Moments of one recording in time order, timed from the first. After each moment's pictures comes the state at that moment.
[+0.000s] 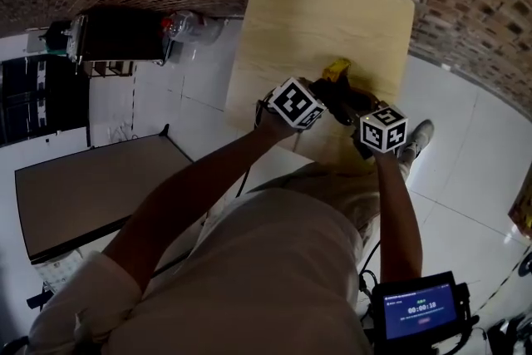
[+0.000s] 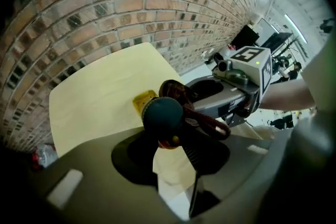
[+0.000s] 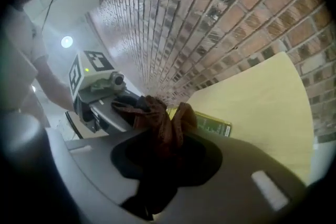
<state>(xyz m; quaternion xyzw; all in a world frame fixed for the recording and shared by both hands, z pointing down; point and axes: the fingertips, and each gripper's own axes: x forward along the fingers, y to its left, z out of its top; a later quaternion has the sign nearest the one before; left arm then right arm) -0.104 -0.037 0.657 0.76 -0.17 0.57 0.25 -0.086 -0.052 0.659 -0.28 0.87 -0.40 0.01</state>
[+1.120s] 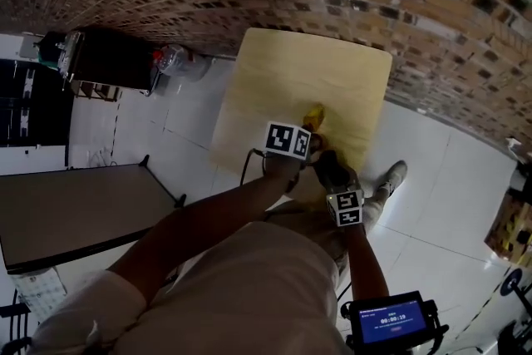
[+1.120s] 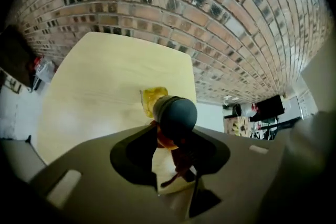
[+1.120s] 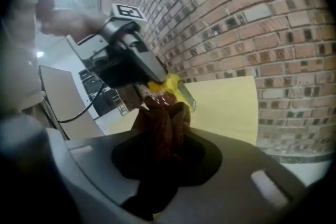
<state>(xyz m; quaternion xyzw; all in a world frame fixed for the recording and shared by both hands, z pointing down) -0.102 -0.046 0.661 0.67 -0.38 0.42 0.48 -0.068 0.027 0.697 -0.42 0.86 -0.28 -0.11</state>
